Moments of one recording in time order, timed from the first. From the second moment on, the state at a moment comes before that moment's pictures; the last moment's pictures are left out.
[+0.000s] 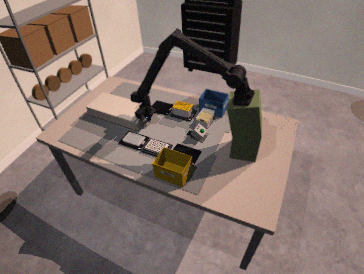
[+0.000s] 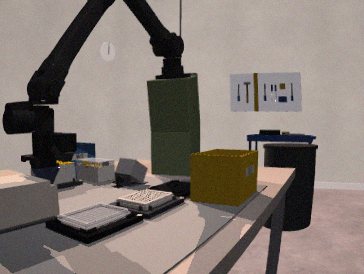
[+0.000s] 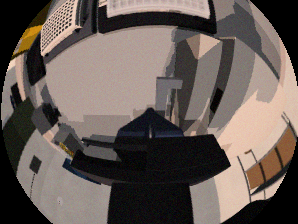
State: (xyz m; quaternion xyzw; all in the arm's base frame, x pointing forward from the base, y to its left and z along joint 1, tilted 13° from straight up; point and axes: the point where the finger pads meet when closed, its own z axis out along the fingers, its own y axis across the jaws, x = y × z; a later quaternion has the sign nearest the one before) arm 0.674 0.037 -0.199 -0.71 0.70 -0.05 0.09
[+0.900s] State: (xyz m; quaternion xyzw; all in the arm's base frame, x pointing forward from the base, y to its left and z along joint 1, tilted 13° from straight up) arm 0.671 0.037 -0.193 -0.70 0.70 -0.06 0.10
